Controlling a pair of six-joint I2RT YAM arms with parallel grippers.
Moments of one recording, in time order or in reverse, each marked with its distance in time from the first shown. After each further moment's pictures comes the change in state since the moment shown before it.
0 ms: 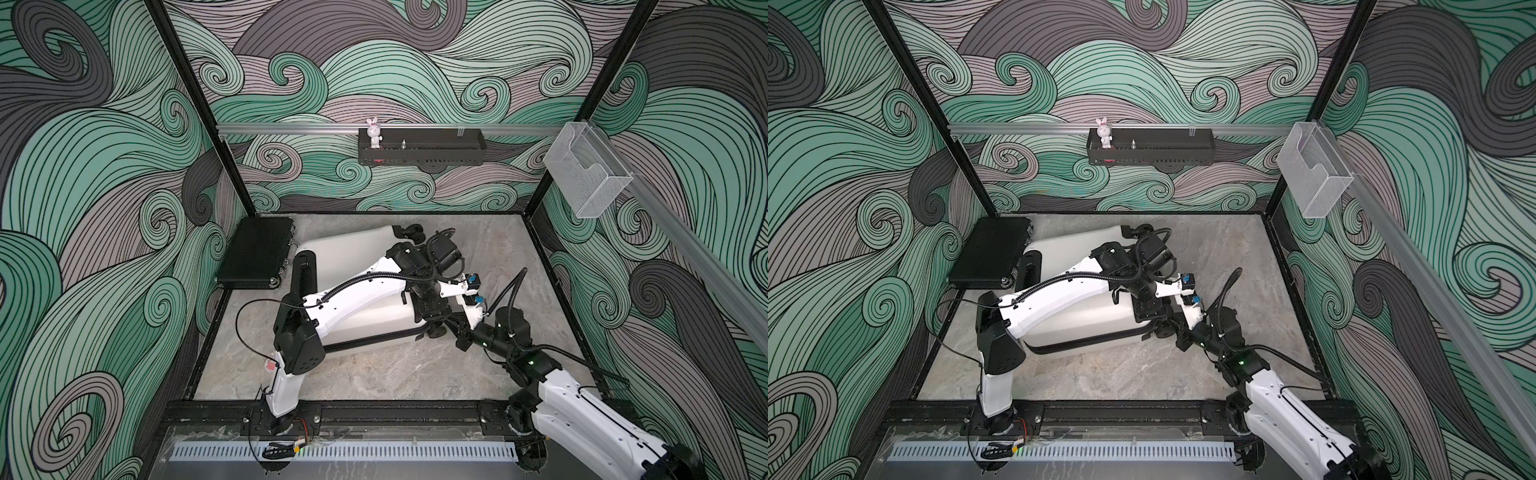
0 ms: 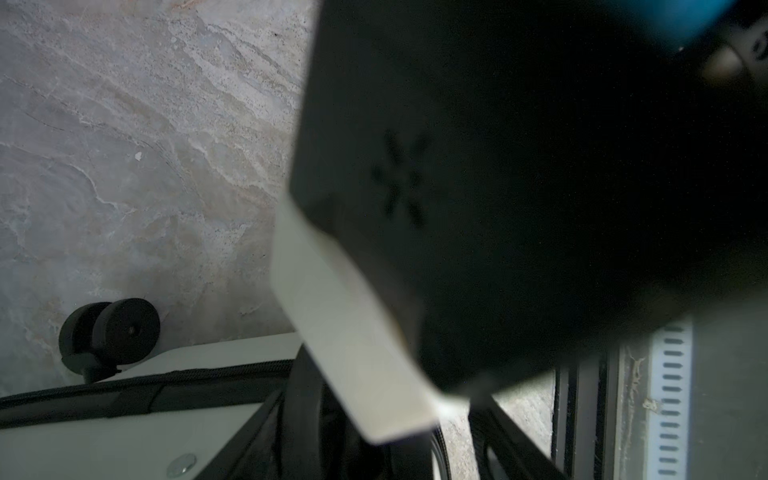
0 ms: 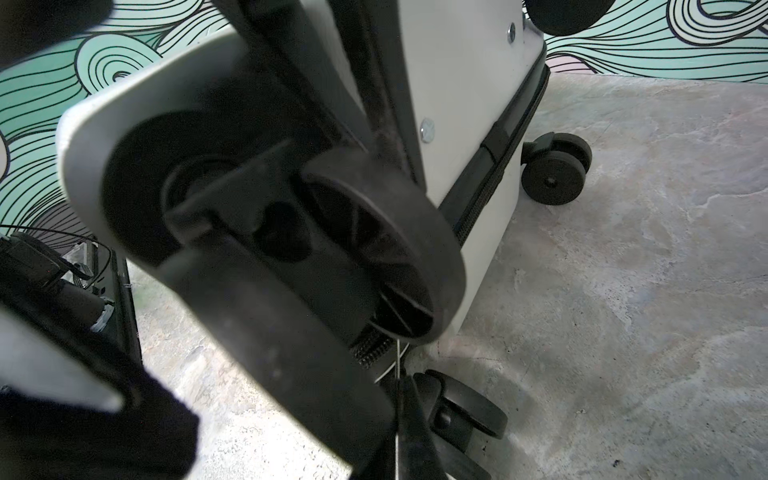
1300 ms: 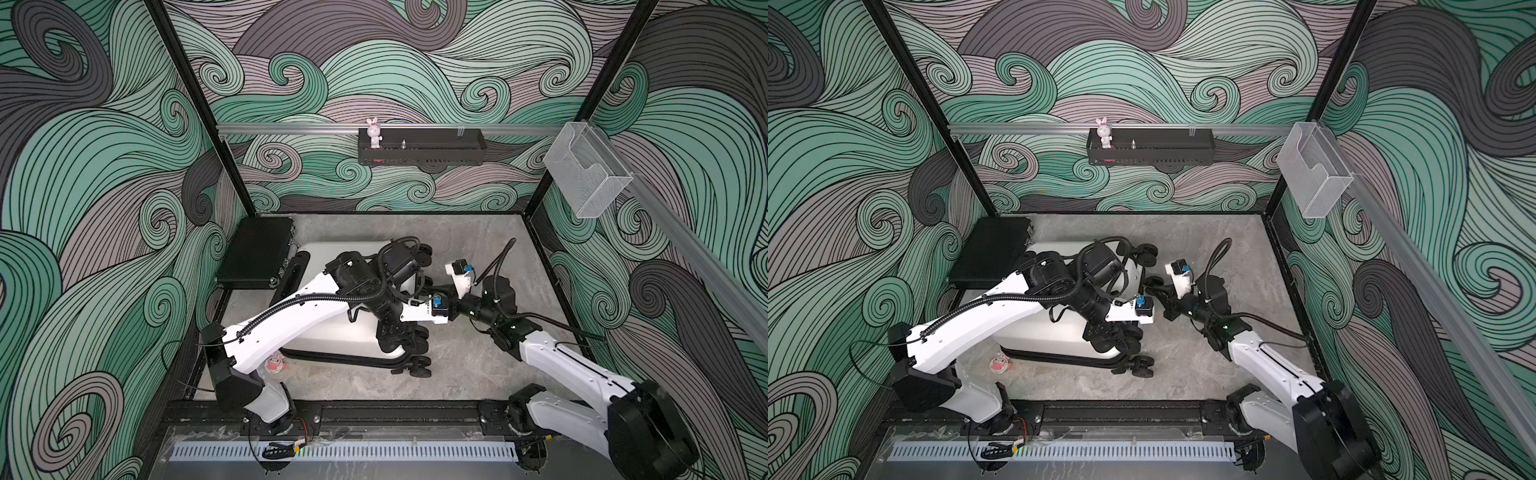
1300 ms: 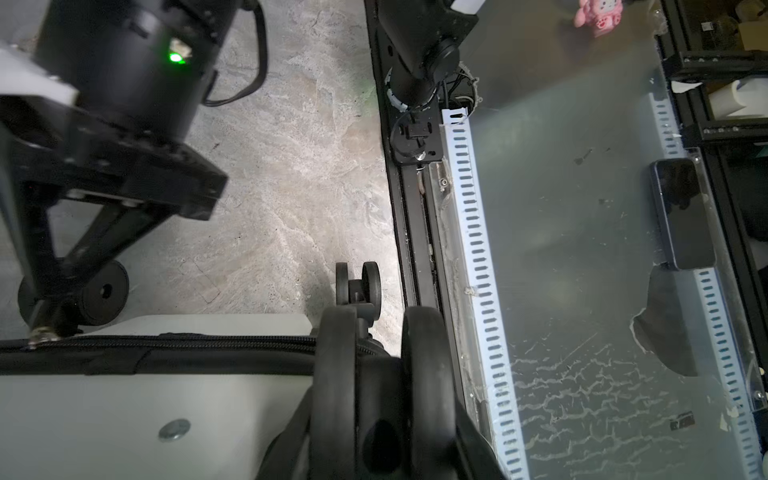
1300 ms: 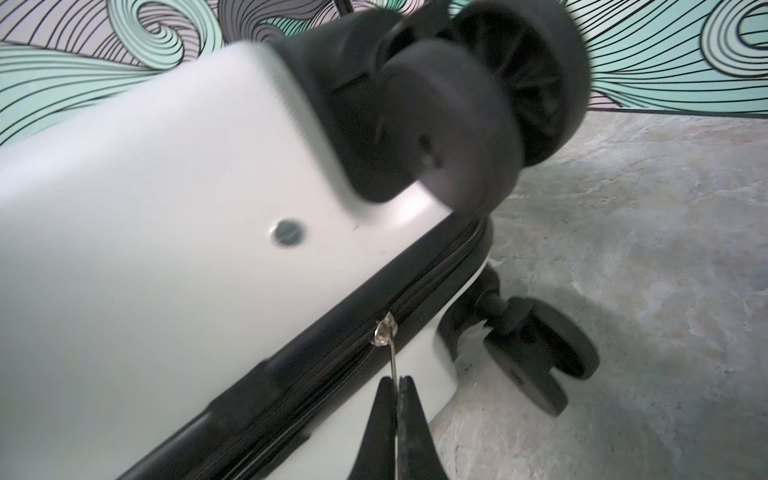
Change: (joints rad) left arm -0.007 -0.450 -0.319 -0.148 0.310 0.114; right arm -0.059 0.418 0.273 0.174 -0.071 0.101
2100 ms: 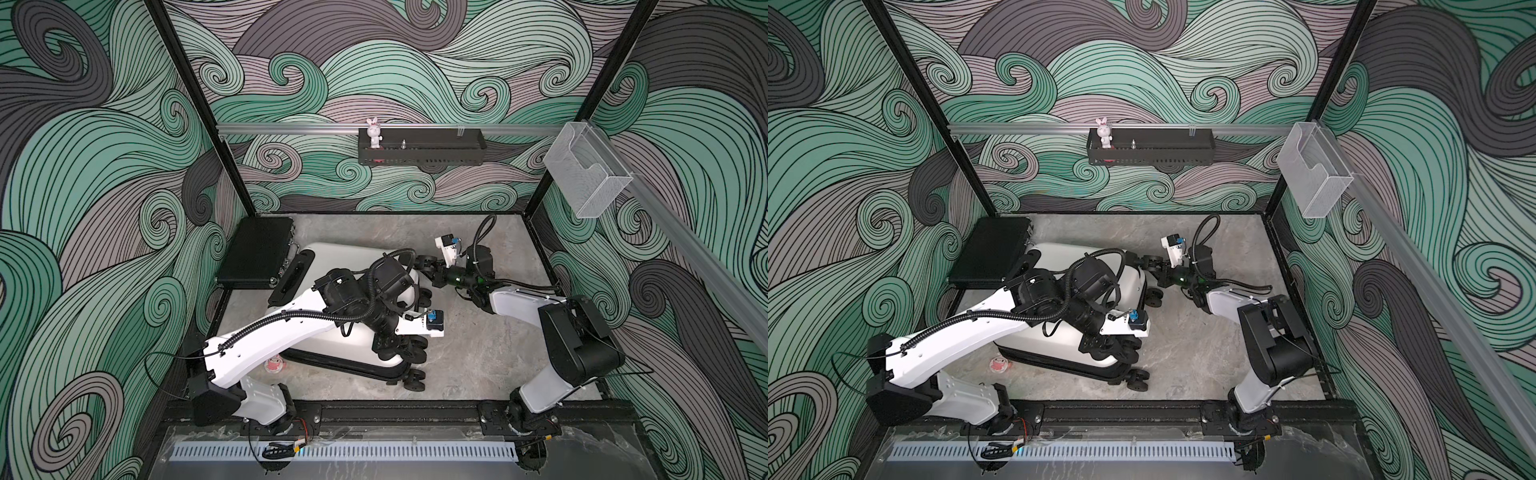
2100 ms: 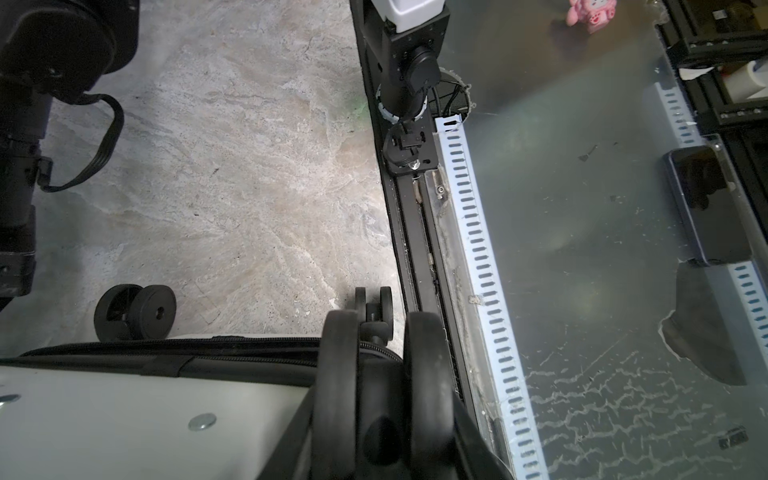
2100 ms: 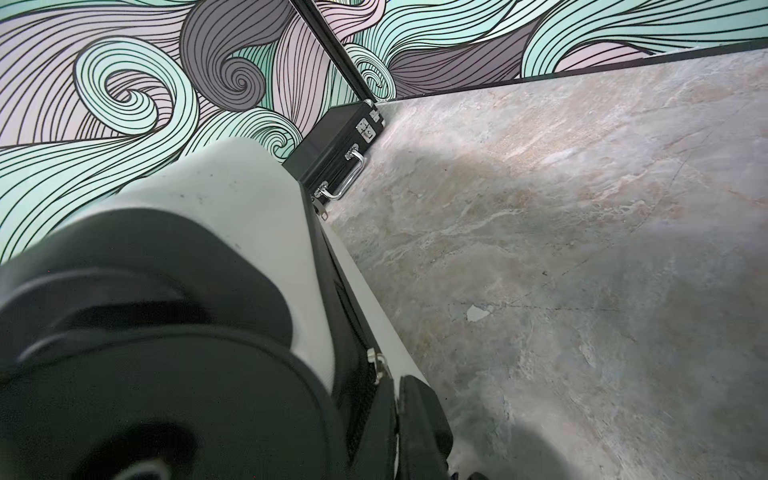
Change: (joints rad) left arm -0.053 -0.105 -0.165 0.158 -0.053 -0.029; right arm -0.111 0.491 0.263 0.185 -0.167 0.125
